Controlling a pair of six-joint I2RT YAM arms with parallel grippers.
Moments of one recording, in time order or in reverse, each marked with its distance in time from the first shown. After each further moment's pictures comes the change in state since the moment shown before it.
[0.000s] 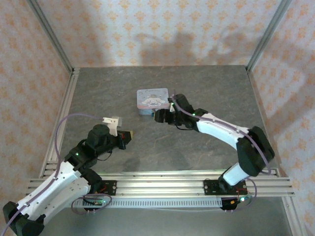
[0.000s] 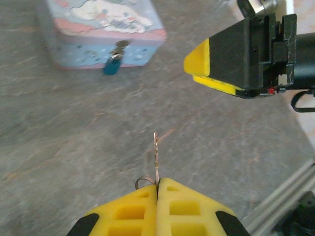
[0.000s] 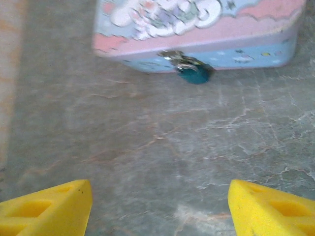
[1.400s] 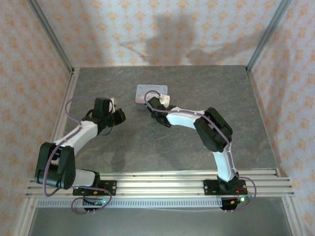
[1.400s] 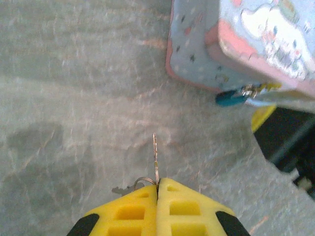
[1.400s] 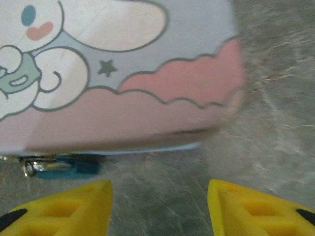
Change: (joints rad) left arm 0.451 0.768 0.226 0.249 0.208 0.045; right arm 0.083 0.465 0.335 -0.038 0.607 0.088
